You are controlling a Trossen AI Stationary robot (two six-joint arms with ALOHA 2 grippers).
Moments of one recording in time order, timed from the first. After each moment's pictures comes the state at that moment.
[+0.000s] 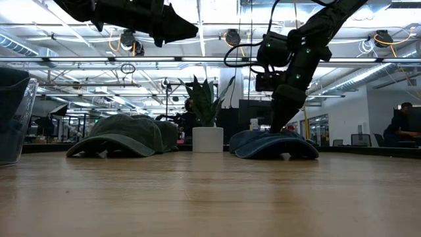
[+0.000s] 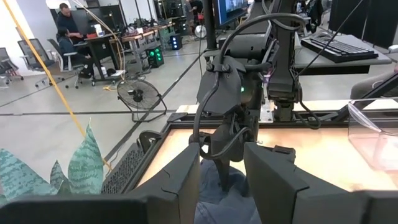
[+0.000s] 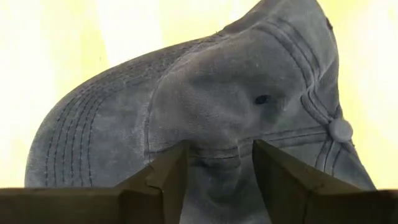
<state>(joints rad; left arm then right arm) 0.28 1.24 0.79 0.37 0.08 0.15 -0.38 1.54 0.87 -0.40 -0.06 -0.10</state>
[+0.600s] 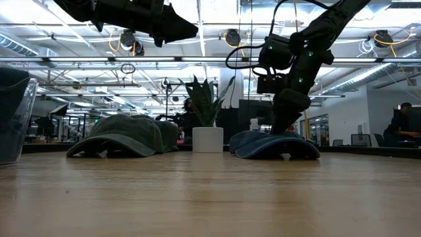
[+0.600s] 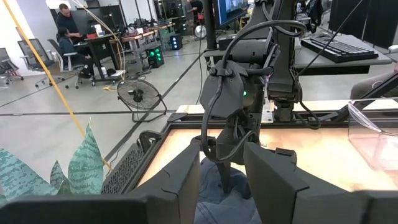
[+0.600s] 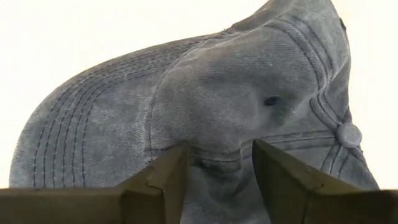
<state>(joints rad) 0.28 1.24 0.79 0.37 0.08 0.15 -0.38 1.54 0.84 -0.36 -0.06 -0.16</state>
